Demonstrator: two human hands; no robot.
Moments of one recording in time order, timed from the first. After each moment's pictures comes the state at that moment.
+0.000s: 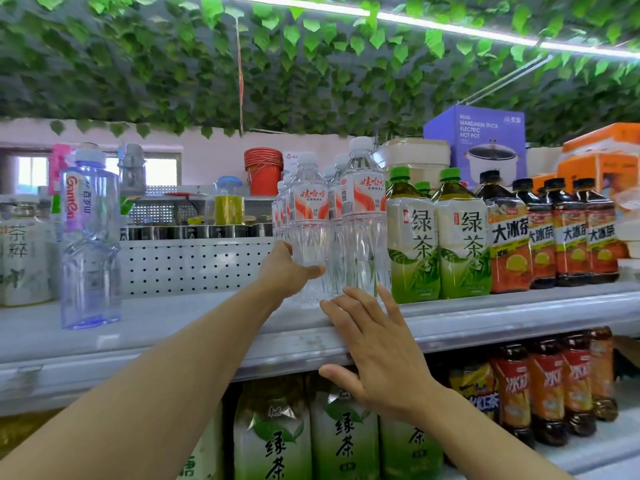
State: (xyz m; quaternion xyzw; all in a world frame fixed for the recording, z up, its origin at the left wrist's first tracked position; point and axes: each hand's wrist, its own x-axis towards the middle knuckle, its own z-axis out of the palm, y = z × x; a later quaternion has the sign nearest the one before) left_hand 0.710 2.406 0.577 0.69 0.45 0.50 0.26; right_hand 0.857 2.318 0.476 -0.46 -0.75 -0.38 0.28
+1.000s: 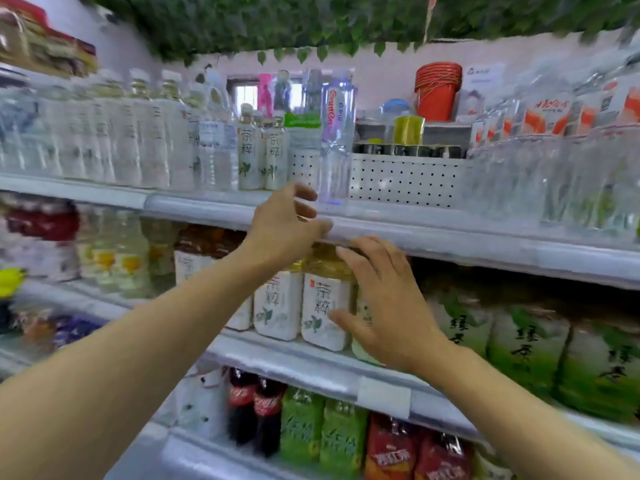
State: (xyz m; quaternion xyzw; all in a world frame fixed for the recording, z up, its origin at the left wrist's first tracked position) left_hand 0.476 2.211 0.512 0.59 0.58 0.55 0.09; right_hand 0.641 2.252 0.434 -0.28 -0.88 -0.18 0.34
